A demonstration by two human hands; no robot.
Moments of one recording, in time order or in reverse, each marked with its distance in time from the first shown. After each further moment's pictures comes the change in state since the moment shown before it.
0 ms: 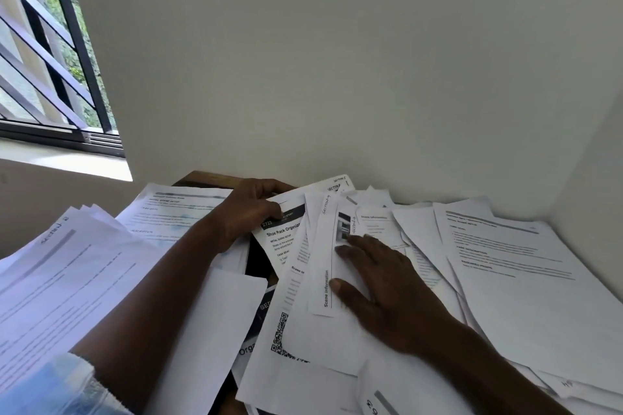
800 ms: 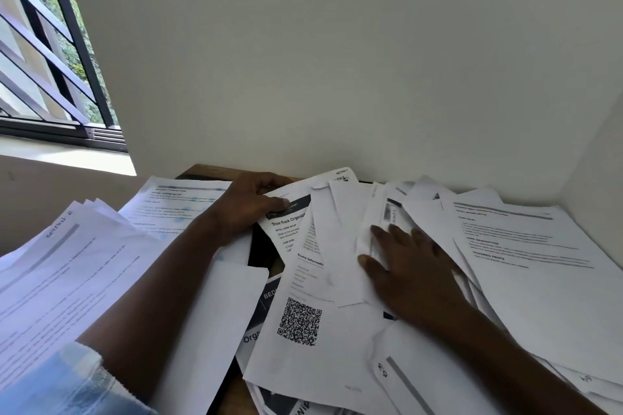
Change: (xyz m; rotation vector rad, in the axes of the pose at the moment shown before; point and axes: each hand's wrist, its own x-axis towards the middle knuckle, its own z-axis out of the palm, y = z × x) left_hand 0.000 -0.006 0.002 0.021 0.056 0.026; right_hand 0.004 0.003 -0.013 -0.097 -0.137 0.410
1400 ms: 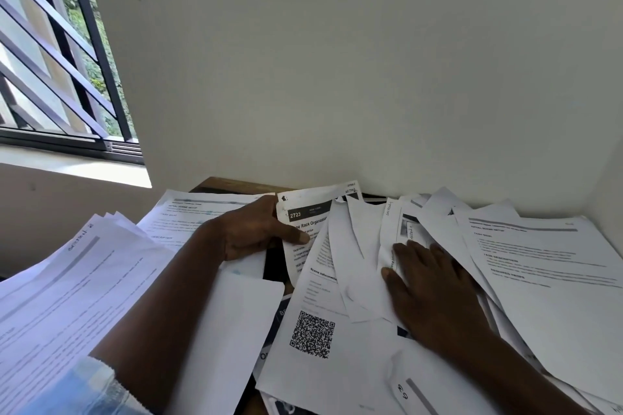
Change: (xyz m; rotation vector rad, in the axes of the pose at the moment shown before) left_hand -0.012 0.007 -0.012 -0.317 -0.431 -0.135; right_hand -0.002 0.003 0.012 -0.033 0.172 -0.005
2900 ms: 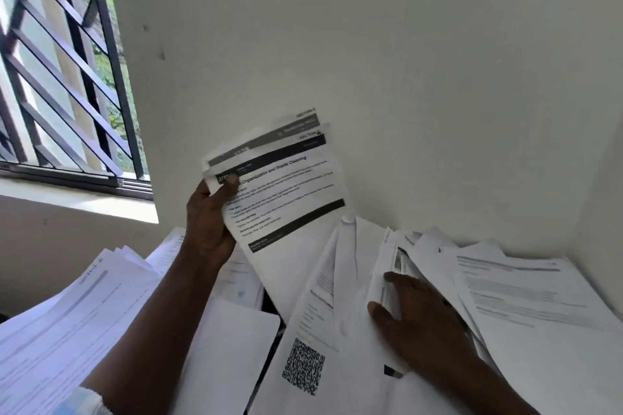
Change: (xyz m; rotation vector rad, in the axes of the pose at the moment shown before) left_hand -0.002 0.029 -0.044 -0.592 0.588 0.623; right_hand 0.006 -0.002 -0.020 0.232 -0.021 -0.004
